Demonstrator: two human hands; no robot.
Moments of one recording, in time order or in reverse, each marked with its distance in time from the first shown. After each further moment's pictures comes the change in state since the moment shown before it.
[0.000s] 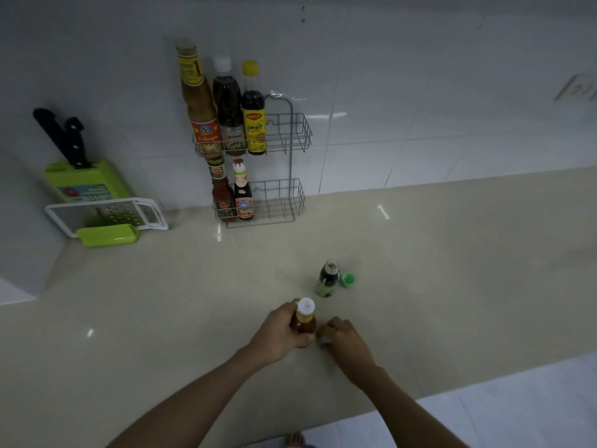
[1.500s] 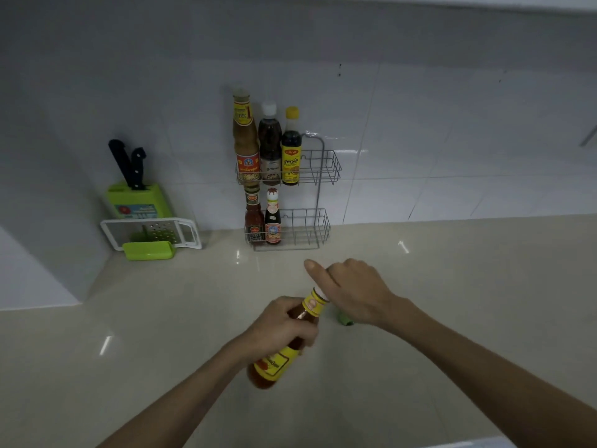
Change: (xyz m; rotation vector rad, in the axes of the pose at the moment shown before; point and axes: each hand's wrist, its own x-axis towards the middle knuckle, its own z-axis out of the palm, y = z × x) left_hand -0.049 0.087 -0.085 -0.202 -0.055 0.028; right_hand 0.021 -0.137 -0.222 -0.339 0.117 -0.419
